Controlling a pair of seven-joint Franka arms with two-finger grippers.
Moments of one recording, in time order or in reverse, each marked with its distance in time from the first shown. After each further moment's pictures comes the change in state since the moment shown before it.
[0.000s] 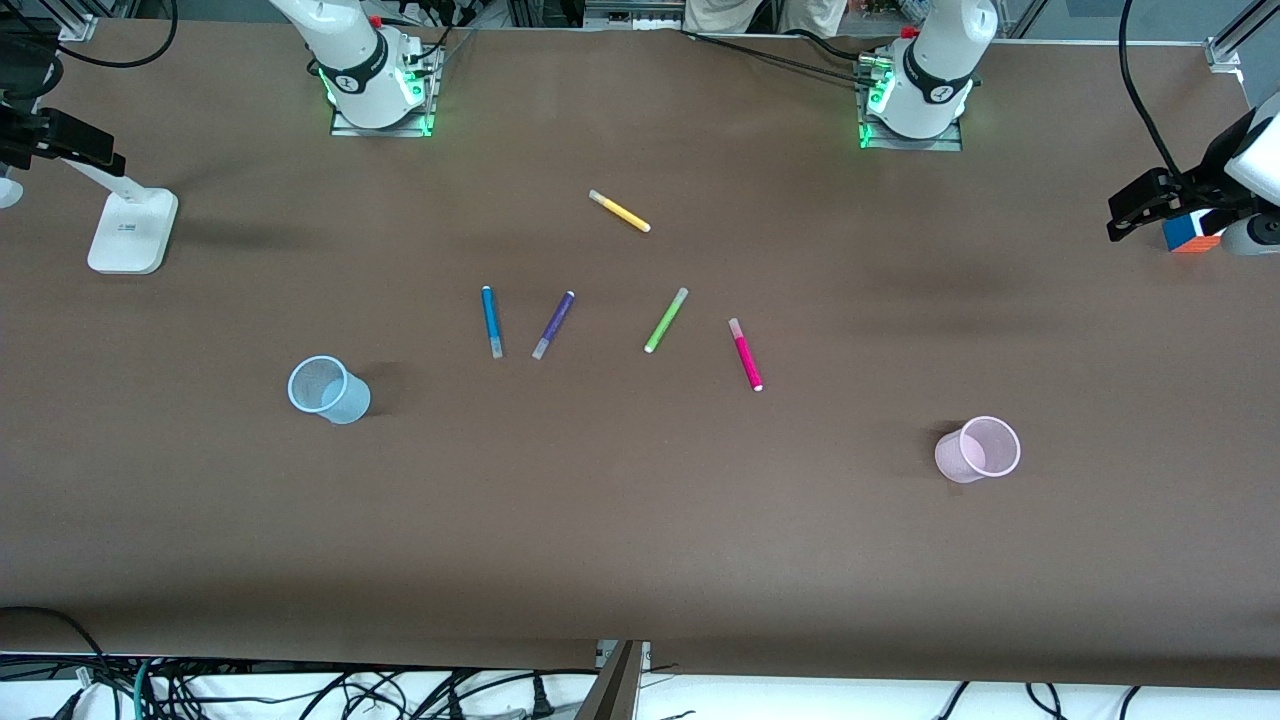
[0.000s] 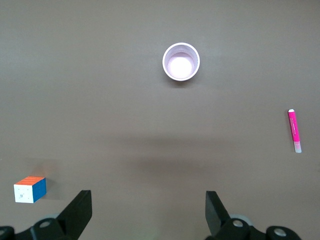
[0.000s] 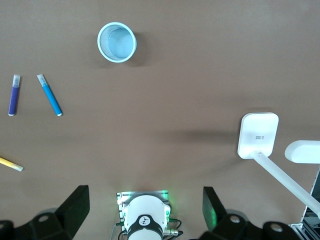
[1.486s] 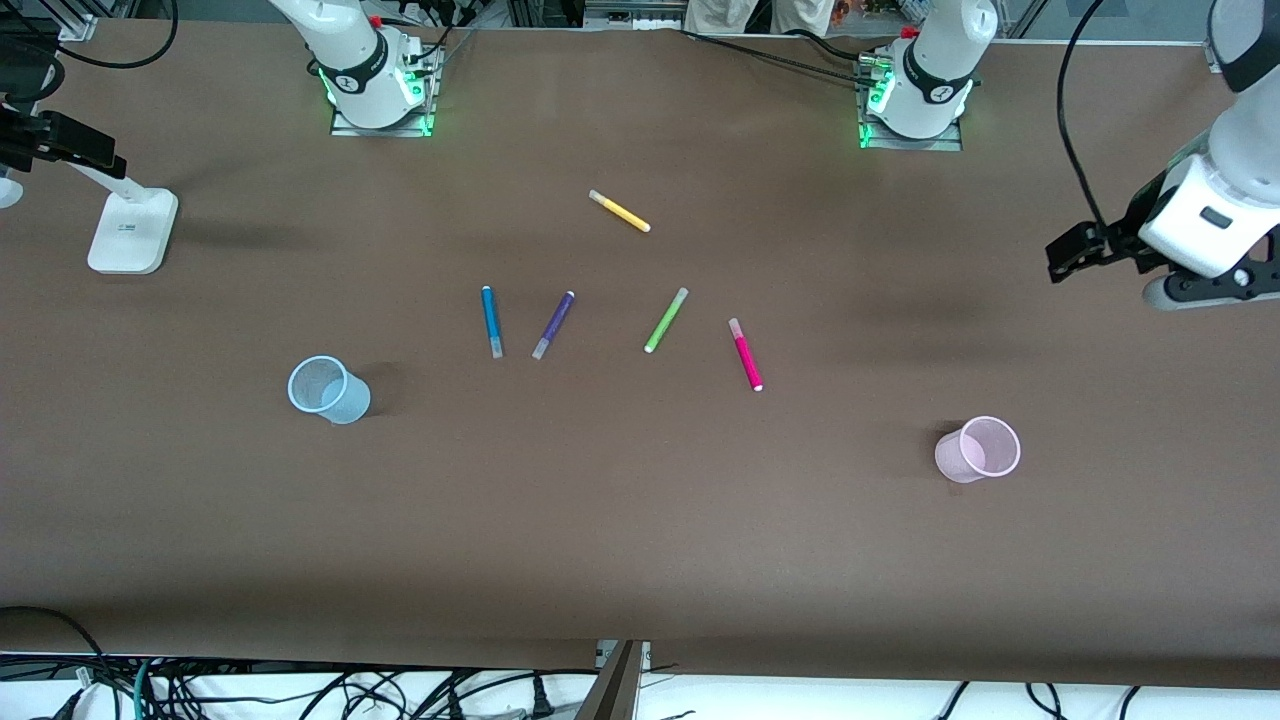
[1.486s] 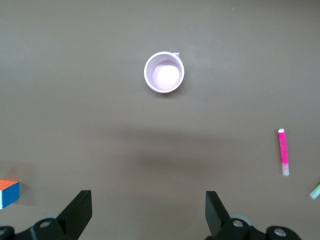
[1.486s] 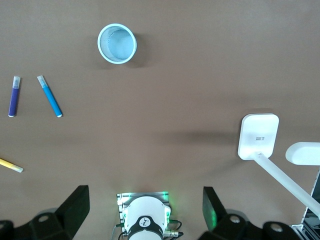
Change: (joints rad) left arm -0.005 0.112 -0.093 0.018 0.000 0.087 -0.185; right arm 0.000 0.004 0.002 0.000 0.000 0.007 0.002
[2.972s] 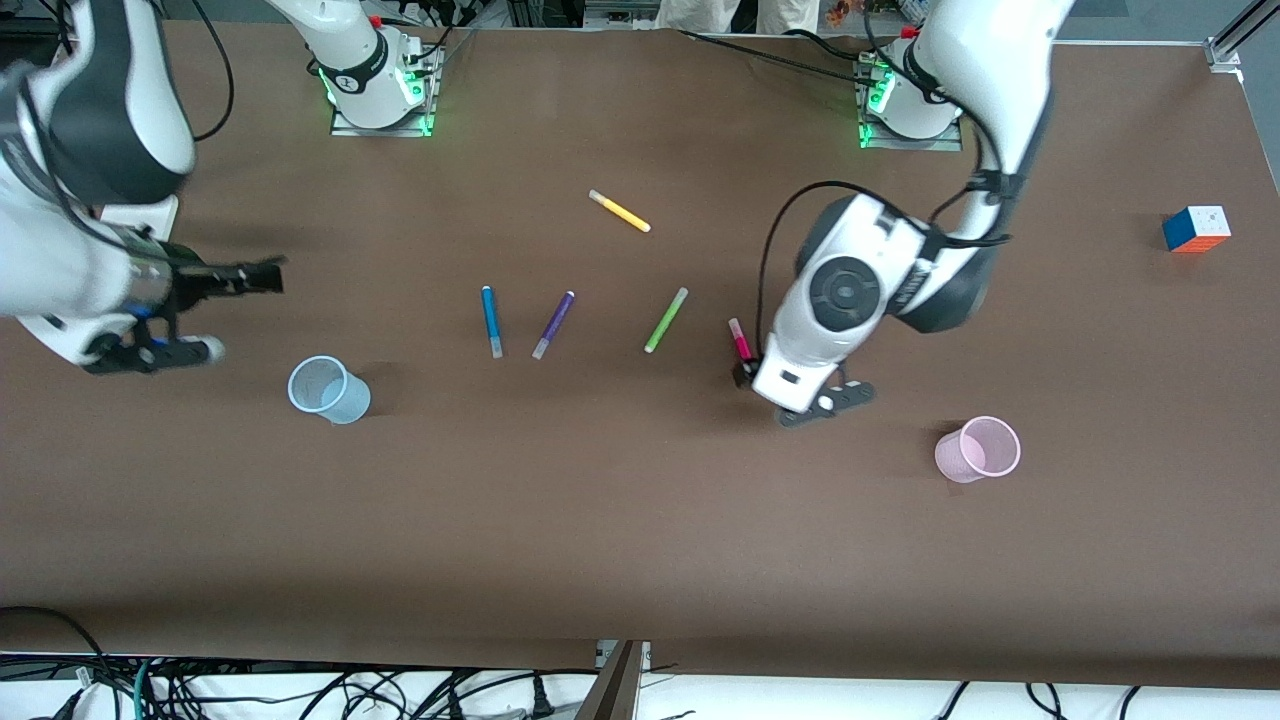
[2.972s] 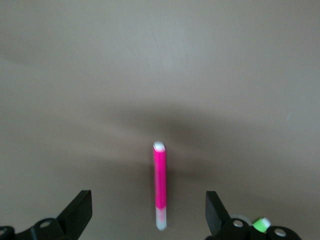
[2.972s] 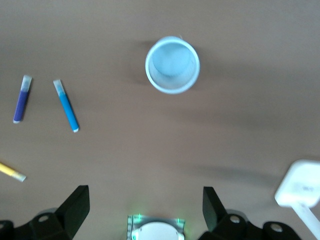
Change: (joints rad) left arm -0.382 0.510 -0.070 -0.014 -0.055 0.476 -0.595; right arm 0.144 0.337 0.027 0.004 0.042 0.200 0.020
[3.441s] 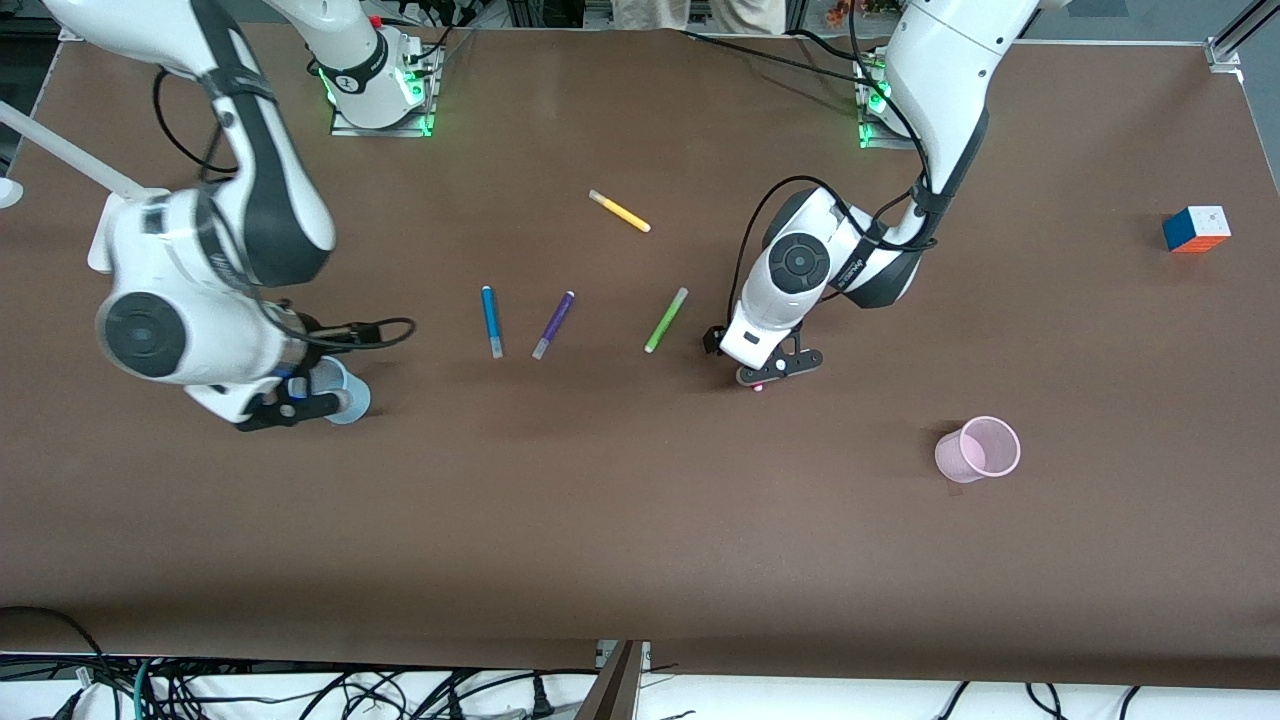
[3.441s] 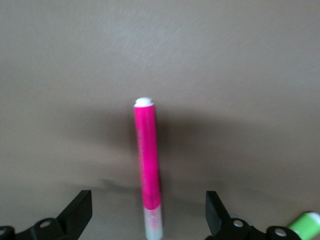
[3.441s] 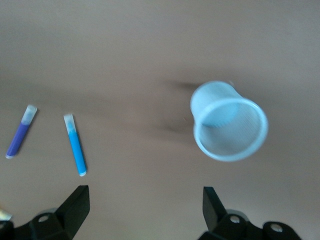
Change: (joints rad) left arm -0.010 0.003 -0.035 -0.285 -0.001 0.338 -0.009; right arm 0.114 0.108 0.002 -0.113 0.002 0.297 0.002
